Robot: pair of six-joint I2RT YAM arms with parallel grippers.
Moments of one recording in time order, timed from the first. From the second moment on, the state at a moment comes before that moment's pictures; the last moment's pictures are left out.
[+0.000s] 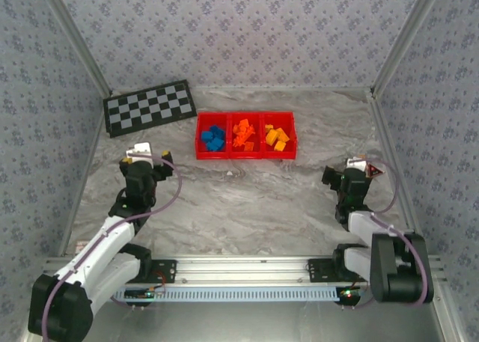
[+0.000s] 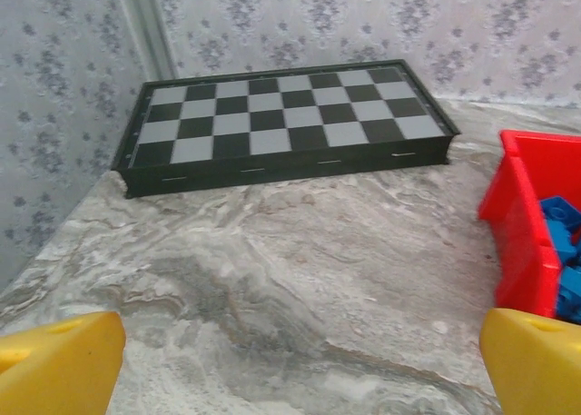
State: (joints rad) left arm -0.31 0.84 0.40 0.11 -0.48 -0.17; right arm -0.03 1.16 0.21 0.48 0.25 0.13
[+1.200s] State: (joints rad) left arm -0.01 1.54 0.39 0.71 -0.09 -0.03; right arm 0.02 1.53 0.34 0.81 0.23 -0.01
